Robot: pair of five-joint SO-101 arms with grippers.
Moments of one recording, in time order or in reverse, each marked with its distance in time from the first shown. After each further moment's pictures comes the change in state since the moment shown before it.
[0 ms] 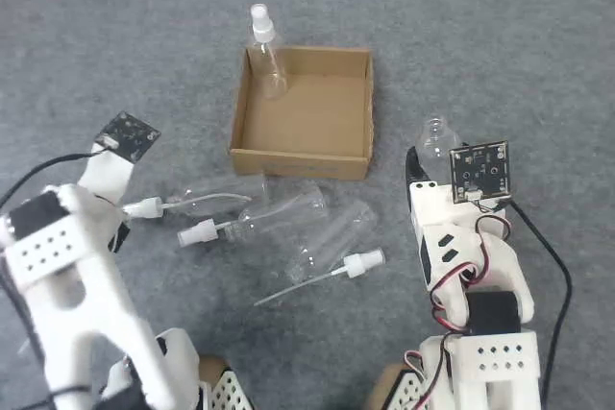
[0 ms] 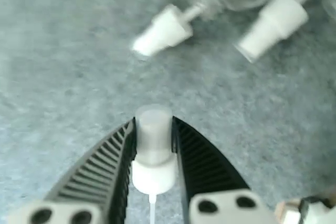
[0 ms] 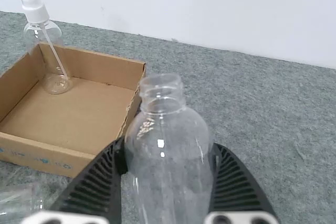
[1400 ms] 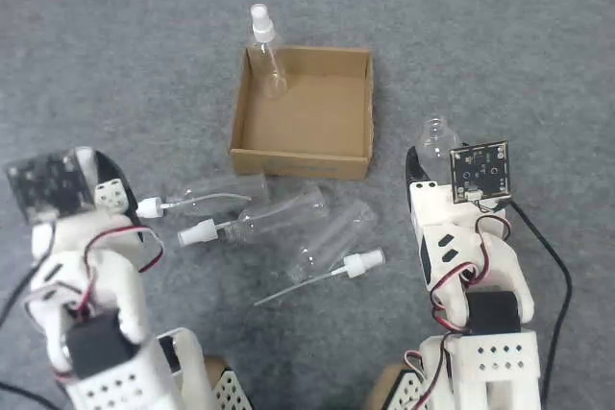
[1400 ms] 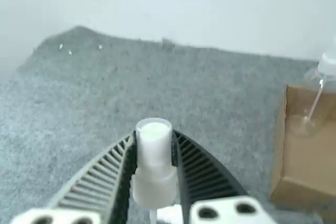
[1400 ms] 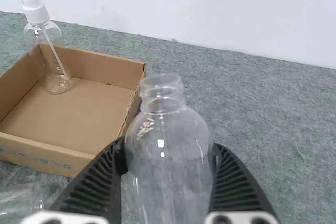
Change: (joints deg) left arm 8.5 -49.2 18.4 -20.6 52.4; right arm 0.0 0.0 0.0 0.0 0.0
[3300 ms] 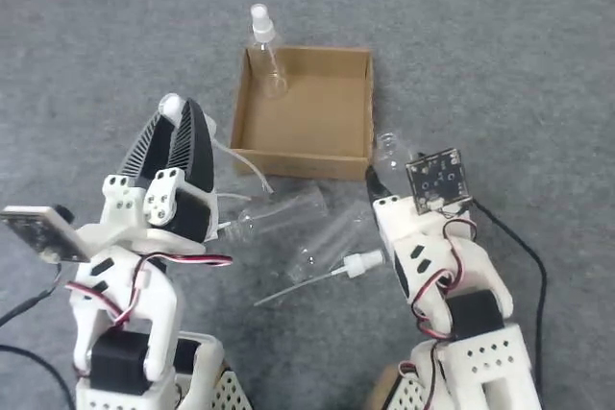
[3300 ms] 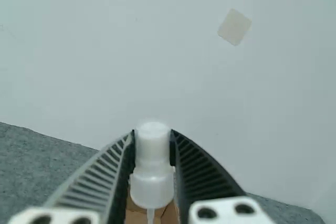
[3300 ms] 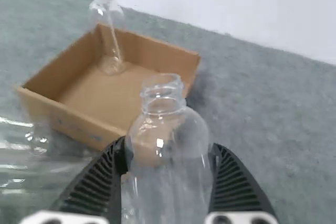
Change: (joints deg) left arm 29.5 -8.5 2.3 -19.7 29.6; right arm -12.0 0.0 3.0 0.0 0.0
